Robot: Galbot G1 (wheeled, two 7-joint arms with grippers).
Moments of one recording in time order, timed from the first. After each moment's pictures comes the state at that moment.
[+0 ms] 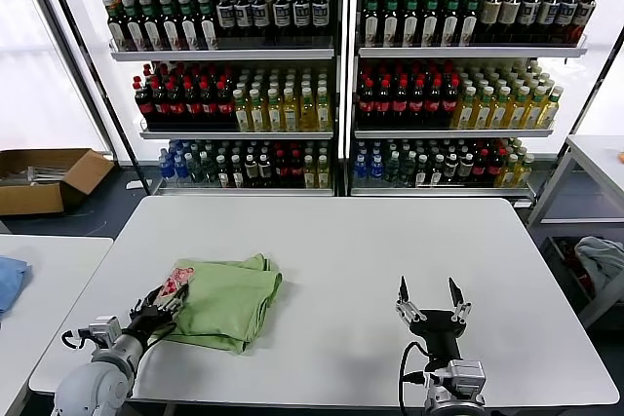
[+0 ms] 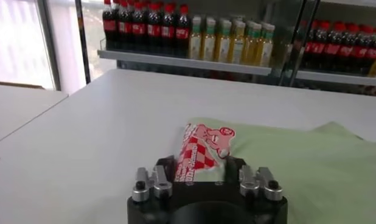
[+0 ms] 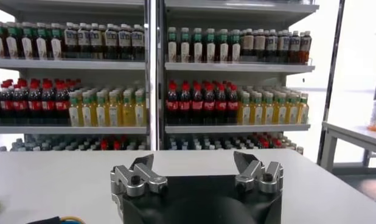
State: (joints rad) left arm 1.30 -1.14 -0.65 -1.70 -0.52 0.38 0.10; right arm -1.53 1.33 0.33 2.20 0.12 -0.24 0.38
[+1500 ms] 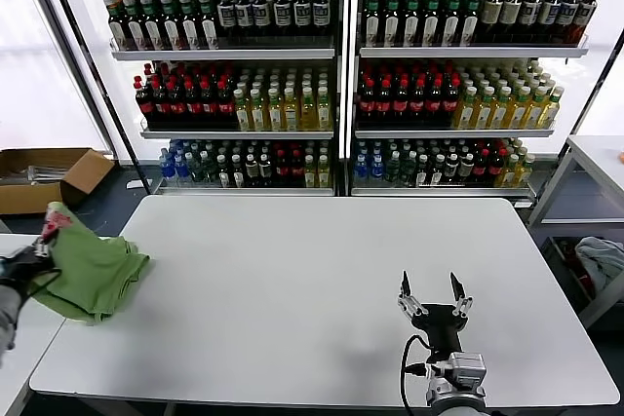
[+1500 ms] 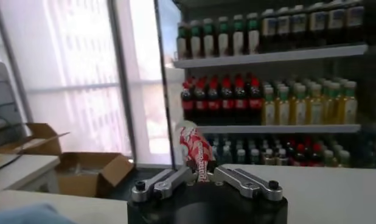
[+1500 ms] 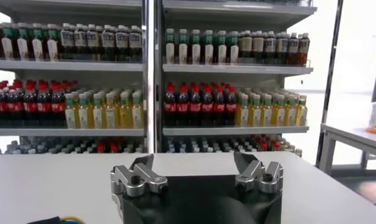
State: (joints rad) left arm 1.26 -0.87 -0.89 -1.69 -0.64 0.37 0.09; right arm -1.51 1.32 0.34 2.18 0.14 -0.24 0.39
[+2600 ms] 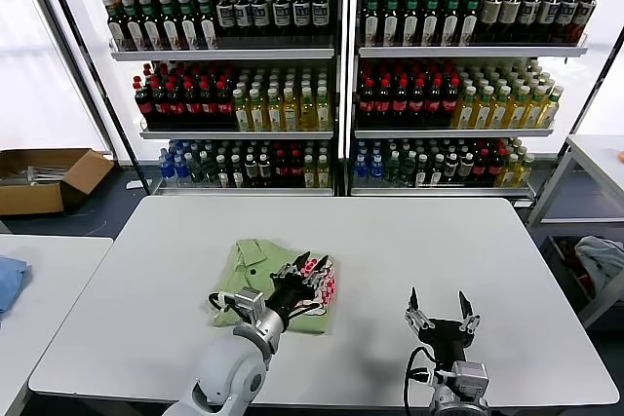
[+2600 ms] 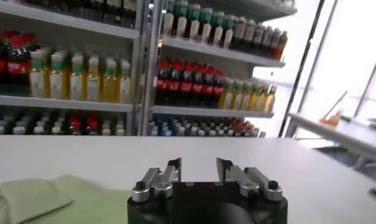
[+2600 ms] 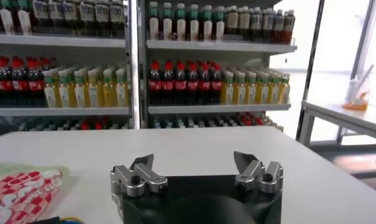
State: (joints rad) left arm 1.11 -1.35 -0.12 -1.93 -0.44 0.43 -0.07; right arm -1.54 1.38 0.36 2.17 0.14 -0.32 0.40
